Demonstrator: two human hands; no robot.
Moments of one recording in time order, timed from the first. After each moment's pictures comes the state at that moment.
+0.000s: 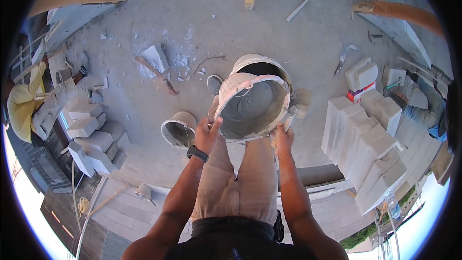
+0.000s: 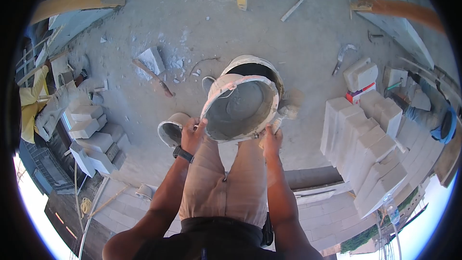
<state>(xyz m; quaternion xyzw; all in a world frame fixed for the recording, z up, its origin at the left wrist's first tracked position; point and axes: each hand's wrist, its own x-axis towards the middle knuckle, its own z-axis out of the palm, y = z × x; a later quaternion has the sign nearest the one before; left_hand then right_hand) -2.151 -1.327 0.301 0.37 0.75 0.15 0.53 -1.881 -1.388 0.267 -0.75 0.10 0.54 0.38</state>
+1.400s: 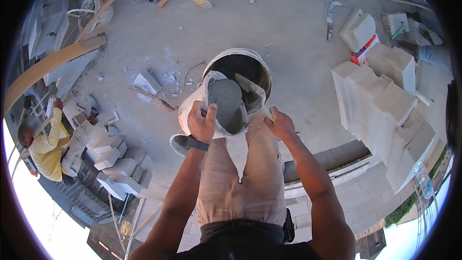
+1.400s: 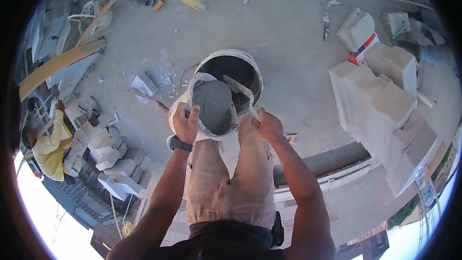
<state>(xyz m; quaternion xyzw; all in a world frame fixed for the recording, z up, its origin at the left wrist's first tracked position) -2.043 -1.259 0.317 0.58 0.70 0.14 0.38 -1.801 -1.388 0.252 -0.73 -0.41 0.54 -0.06</state>
